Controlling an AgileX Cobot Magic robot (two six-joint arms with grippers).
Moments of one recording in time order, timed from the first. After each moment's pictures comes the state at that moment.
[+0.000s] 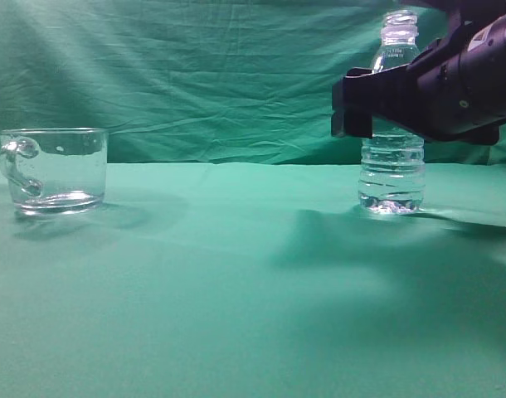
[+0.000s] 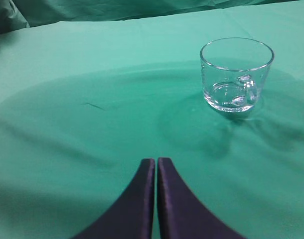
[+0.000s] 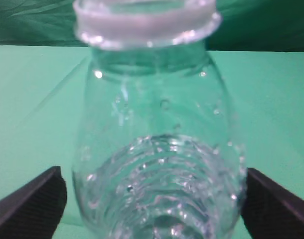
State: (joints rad) left arm 0.03 -0.01 0.02 -0.16 0.36 0.22; right arm 0.54 1.92 -0.60 0.33 -0.98 0.00
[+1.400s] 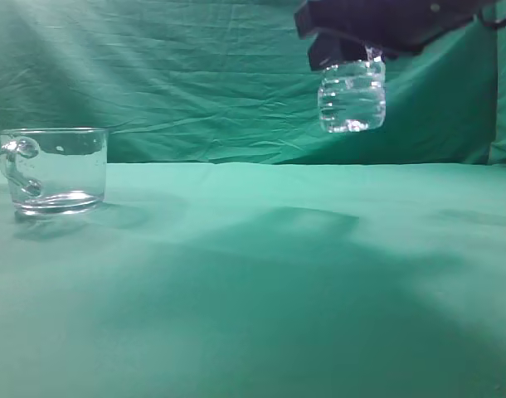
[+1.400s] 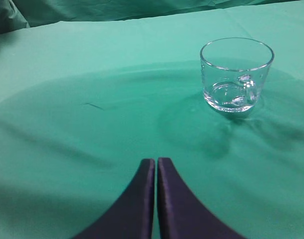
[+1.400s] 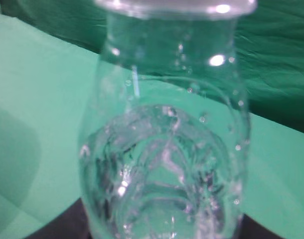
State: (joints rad) left arm 0.03 -0.01 0.02 -0.16 0.36 0.22; right arm 0.54 1.71 -0.73 0.14 -0.65 -0.18
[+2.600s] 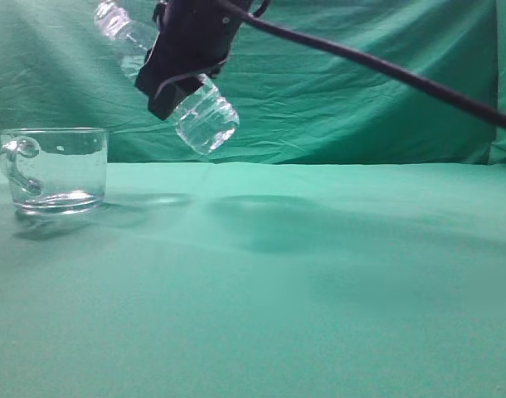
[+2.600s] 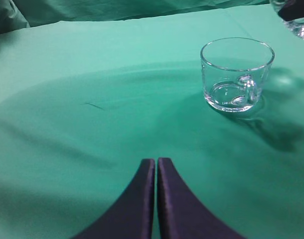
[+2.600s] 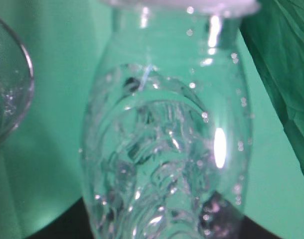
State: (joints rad) left arm 0.03 -0.01 0.02 -0.16 0.36 0.22; right arm 0.73 2.15 -1.68 -0.21 0.30 -0.43
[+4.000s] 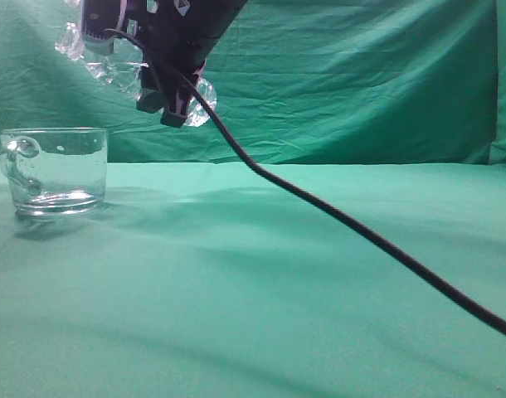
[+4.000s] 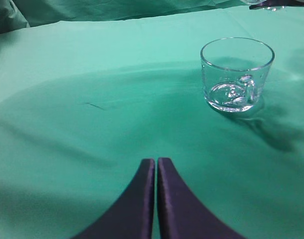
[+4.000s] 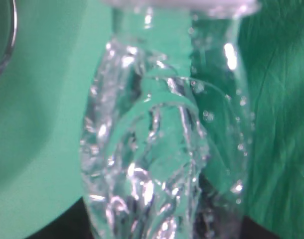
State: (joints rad) left arm 0.03 -0.01 0.02 -0.16 0.36 0.22; right arm 0.73 2.24 -1.76 -0.83 0.10 -0.43
